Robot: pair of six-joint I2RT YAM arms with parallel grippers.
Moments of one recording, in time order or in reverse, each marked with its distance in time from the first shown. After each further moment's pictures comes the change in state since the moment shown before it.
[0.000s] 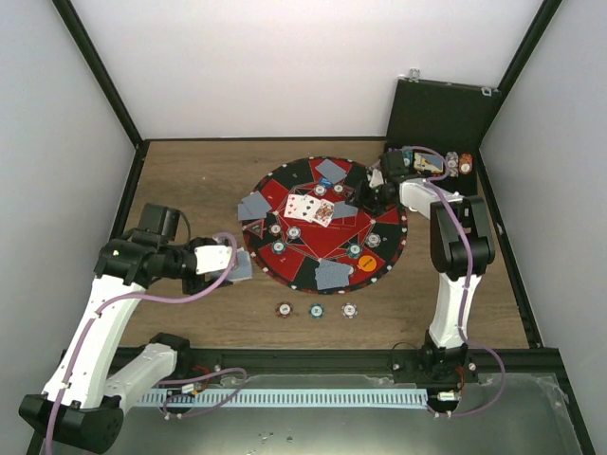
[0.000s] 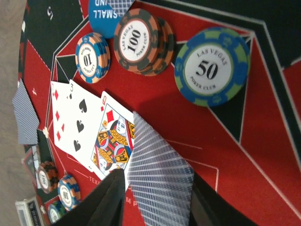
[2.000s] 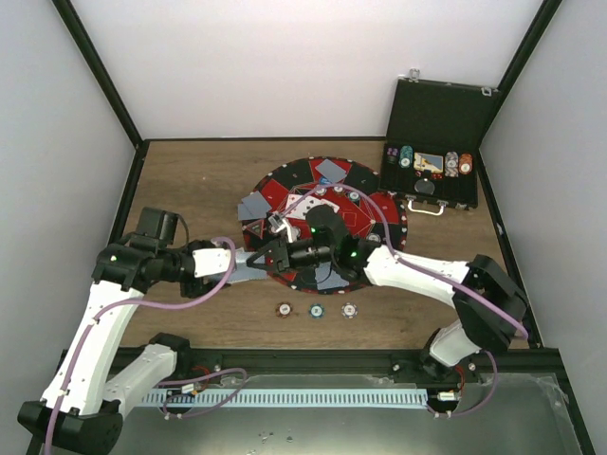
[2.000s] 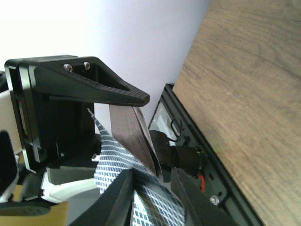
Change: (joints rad) left arm -0.001 -0.032 -0.016 -0.002 -0.027 -0.004; right arm 0.736 -0.483 -0.409 0.655 -0.187 0.518
